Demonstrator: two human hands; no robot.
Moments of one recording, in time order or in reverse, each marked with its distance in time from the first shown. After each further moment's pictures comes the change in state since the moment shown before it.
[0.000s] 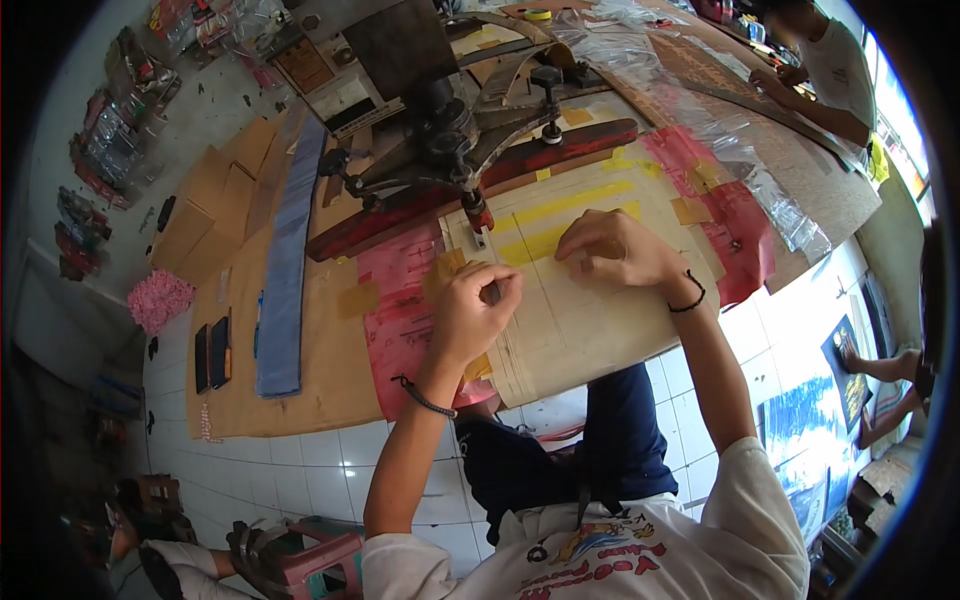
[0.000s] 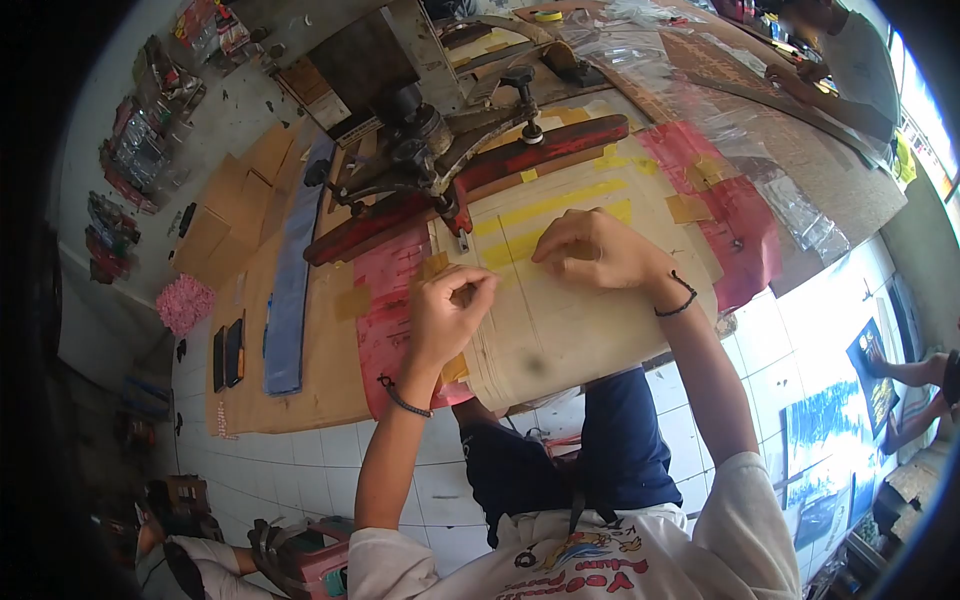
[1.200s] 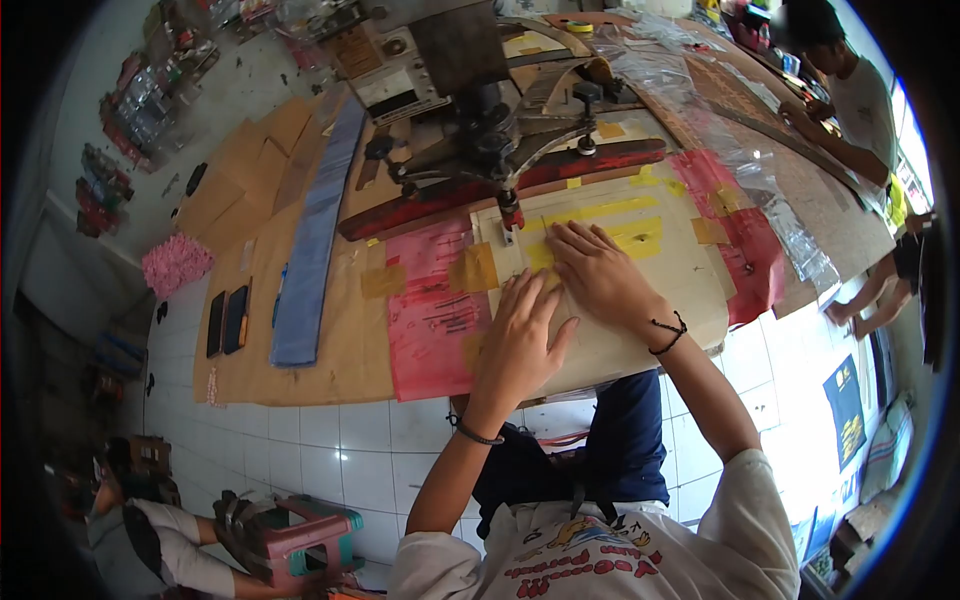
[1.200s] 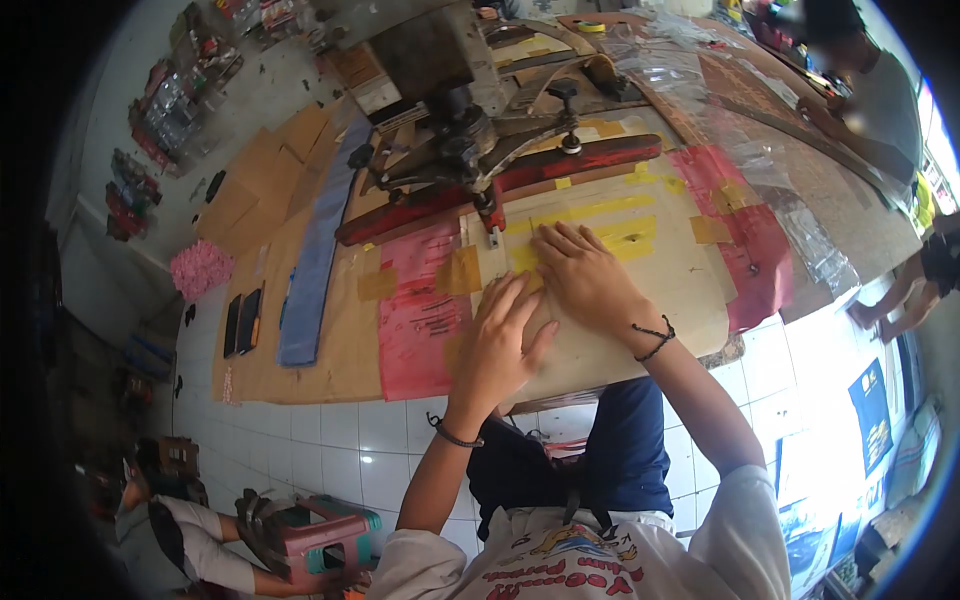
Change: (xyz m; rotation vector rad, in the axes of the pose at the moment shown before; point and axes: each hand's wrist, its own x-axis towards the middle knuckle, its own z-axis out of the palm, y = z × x) left_hand -0.042 0.034 0.034 0.508 -0.026 0.086; right_hand 0.011 0.002 0.072 -0.669 0.202 -0.030
